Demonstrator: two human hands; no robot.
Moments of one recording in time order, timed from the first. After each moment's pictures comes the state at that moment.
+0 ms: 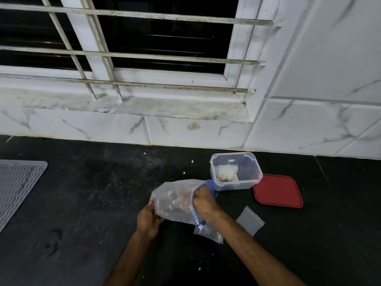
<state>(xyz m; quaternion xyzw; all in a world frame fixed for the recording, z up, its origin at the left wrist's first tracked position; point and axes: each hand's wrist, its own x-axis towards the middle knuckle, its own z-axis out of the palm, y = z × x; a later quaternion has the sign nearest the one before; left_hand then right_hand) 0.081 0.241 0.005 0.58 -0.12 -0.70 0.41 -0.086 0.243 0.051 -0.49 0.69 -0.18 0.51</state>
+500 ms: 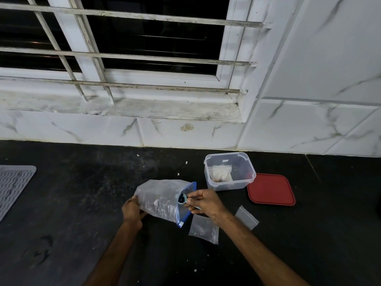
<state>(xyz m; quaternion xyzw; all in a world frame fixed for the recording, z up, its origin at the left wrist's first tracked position) 0.100 0.197 -0.021 0.66 -0.13 -0.60 0.43 -0.122 0.262 0.053 -0.34 0.67 -0.32 0.58</state>
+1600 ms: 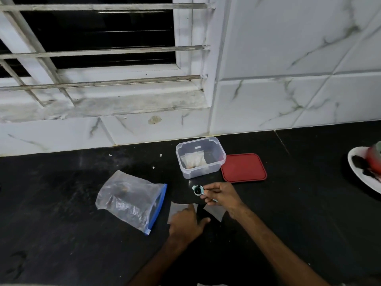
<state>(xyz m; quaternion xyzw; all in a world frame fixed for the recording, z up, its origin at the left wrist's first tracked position) -0.068 0.323 0.001 0.49 -0.83 -0.22 -0.12 -0.225 0.341 0.044 -0.25 0.68 -0.42 0.55</state>
